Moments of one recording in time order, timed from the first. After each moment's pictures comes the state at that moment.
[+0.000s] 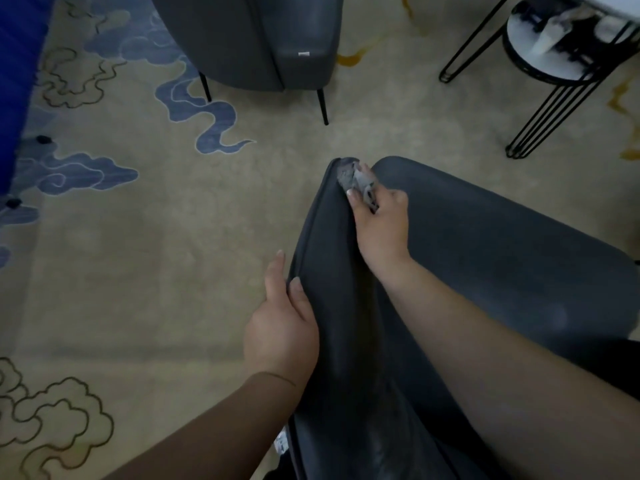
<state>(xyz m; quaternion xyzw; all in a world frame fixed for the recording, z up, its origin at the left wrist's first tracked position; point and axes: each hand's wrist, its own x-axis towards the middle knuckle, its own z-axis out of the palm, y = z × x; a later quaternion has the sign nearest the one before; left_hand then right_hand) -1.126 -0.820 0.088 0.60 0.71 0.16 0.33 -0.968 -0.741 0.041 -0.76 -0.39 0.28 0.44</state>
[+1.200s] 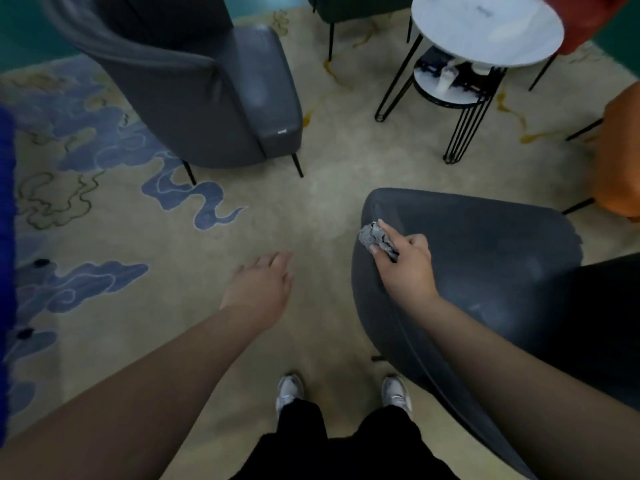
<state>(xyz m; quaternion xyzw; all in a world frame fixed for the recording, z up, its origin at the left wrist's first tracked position) -1.294 -0.630 0.154 0.91 0.39 -0.11 0.13 -1.099 -0.767 0.159 -0.86 -0.29 0.18 0.38</state>
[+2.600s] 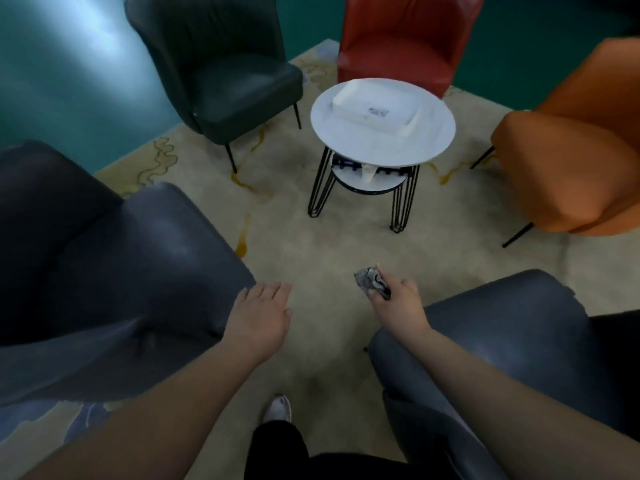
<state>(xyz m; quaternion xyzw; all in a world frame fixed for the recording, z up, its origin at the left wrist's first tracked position) -0.957 -0.221 0.190 0.98 0.10 -0.15 0.05 -0.846 -0.439 0.172 -0.91 -0.04 0.18 0.36</state>
